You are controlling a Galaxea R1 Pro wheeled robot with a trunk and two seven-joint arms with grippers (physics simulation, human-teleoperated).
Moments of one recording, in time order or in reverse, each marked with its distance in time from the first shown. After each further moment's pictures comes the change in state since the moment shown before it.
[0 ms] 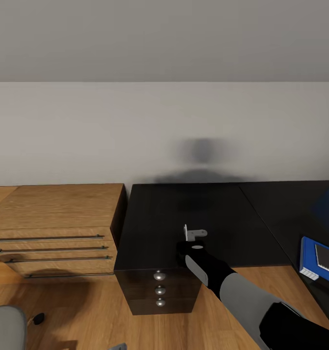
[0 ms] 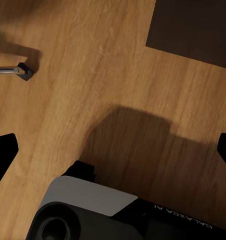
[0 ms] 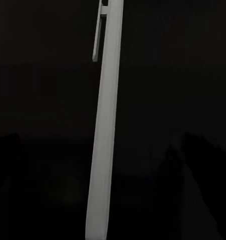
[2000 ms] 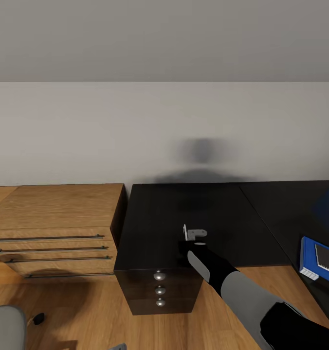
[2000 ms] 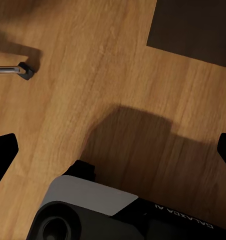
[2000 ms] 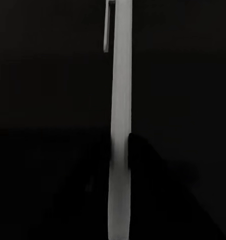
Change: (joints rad) left arm 0.000 0.000 0.001 0.002 0.000 0.001 0.001; right arm 0.000 -0.003 -0.098 -0.016 0.017 0.071 0.087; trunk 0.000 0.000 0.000
